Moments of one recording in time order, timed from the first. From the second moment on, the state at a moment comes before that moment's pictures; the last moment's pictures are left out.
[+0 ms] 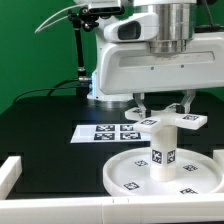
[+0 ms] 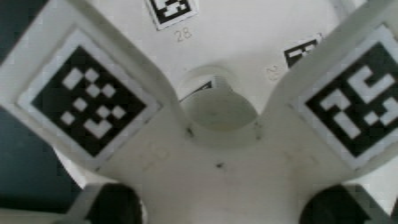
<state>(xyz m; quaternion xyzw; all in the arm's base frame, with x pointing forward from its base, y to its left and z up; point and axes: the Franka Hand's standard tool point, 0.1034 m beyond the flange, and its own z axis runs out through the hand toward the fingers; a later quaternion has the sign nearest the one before) 0.563 0.040 0.106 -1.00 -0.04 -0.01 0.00</state>
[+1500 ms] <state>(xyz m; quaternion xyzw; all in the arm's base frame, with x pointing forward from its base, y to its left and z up) 0.563 0.038 0.105 -0.86 0.51 0.01 0.05</state>
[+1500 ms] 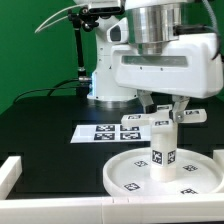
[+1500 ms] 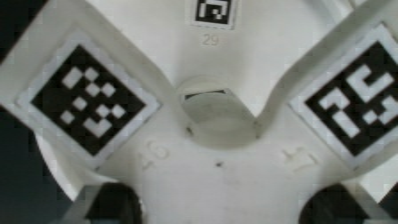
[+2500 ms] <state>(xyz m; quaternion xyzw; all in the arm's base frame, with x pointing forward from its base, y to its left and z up) 0.561 0.038 0.104 -0.52 0.85 0.03 0.08</state>
